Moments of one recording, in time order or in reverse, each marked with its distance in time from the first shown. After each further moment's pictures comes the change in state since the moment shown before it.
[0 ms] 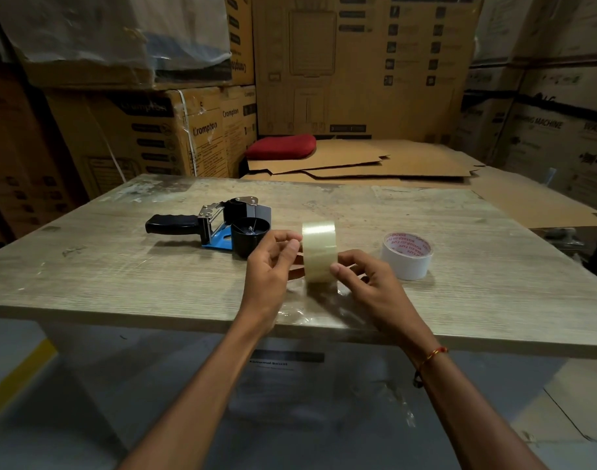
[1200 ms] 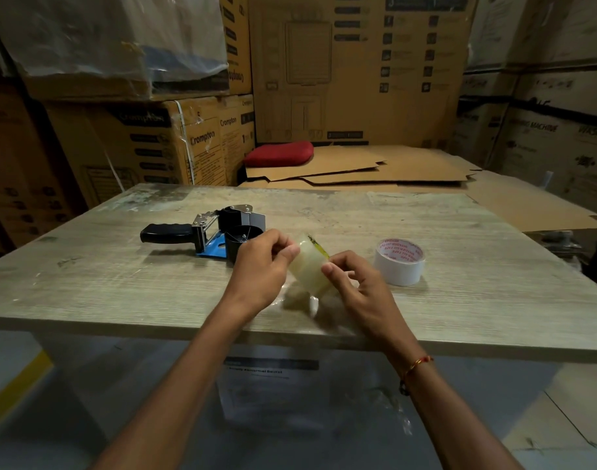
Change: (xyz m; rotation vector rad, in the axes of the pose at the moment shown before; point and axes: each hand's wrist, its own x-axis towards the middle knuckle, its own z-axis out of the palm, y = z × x) left_hand 0.016 0.033 -0.003 0.677 -0.075 0.119; right_hand -0.003 -0.007 0.006 0.041 0.067 -0.121
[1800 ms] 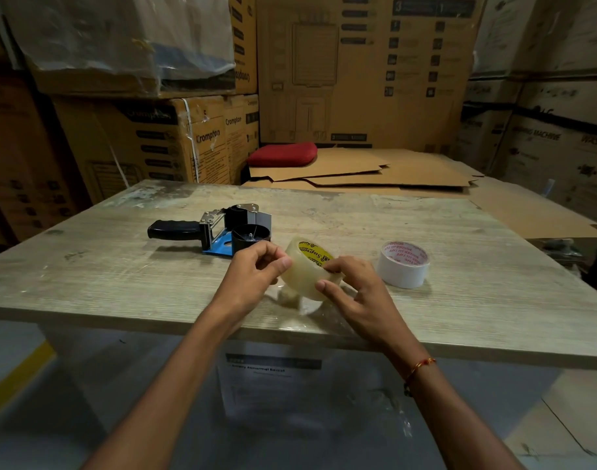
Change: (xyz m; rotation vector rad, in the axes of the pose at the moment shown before) left_hand -0.010 -0.028 -0.014 -0.328 -0.091 -0.180; right_hand -0.001 0.006 0.003 -0.203 -0.093 -0.028
